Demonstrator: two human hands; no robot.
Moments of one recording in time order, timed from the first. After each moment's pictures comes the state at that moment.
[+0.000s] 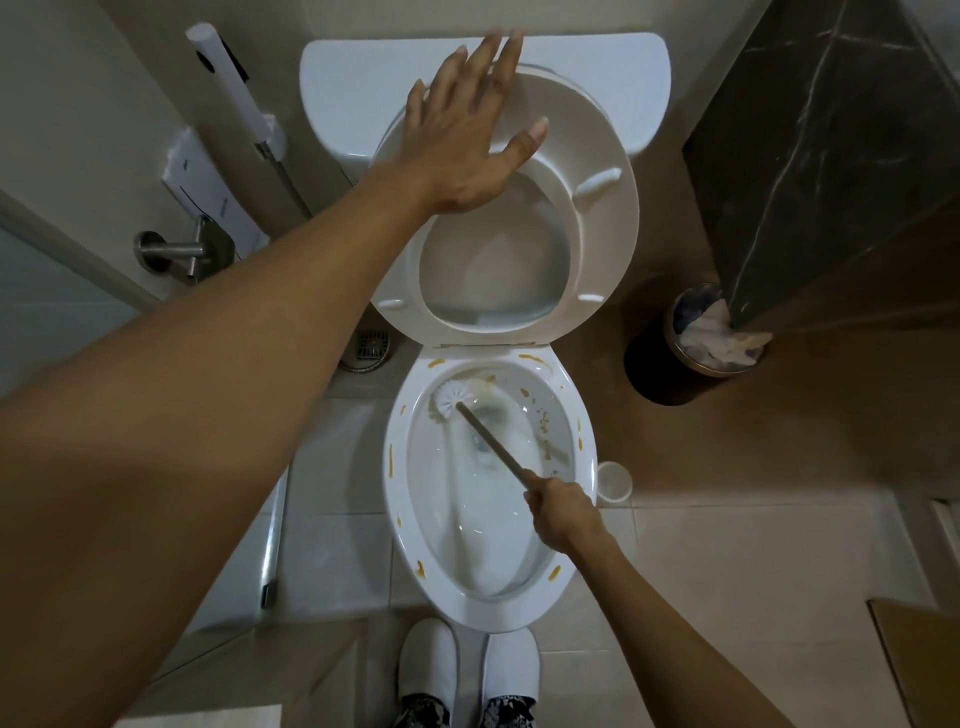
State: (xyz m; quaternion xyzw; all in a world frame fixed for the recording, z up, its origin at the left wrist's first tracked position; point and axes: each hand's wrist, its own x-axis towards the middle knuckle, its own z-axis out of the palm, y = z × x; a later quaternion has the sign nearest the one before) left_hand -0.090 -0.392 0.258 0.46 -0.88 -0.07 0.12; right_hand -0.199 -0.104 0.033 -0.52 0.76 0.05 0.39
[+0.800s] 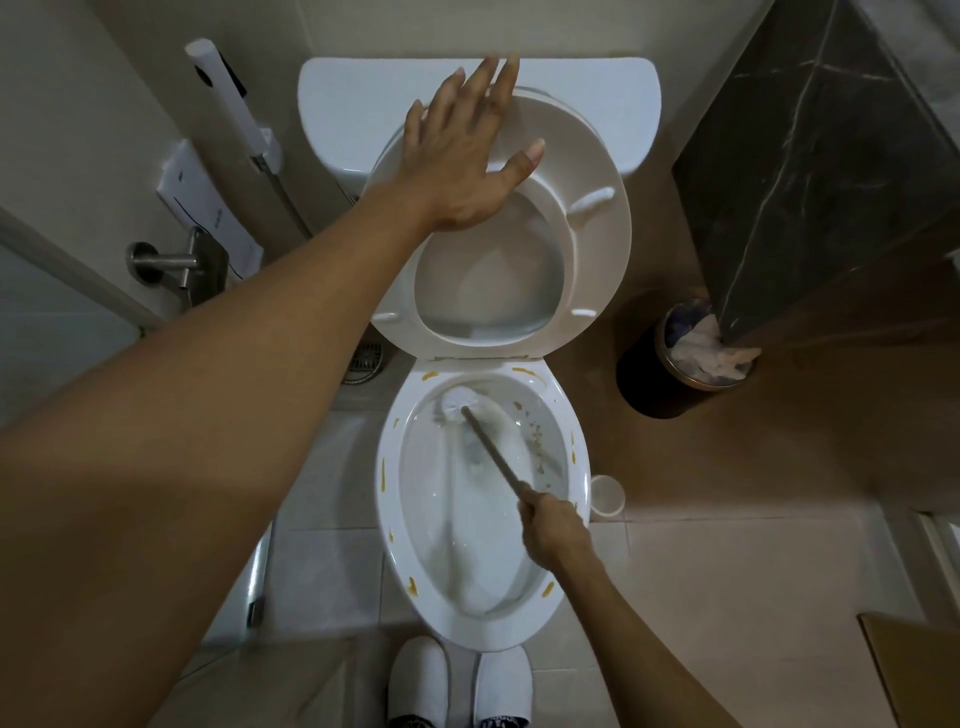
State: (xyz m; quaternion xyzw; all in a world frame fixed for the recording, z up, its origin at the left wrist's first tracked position) left_hand -0.091 -0.390 0.258 0.47 -0.87 -0.07 0.12; right_hand -0.188 -0.103 0.045 -0.47 0.79 0.02 0.39
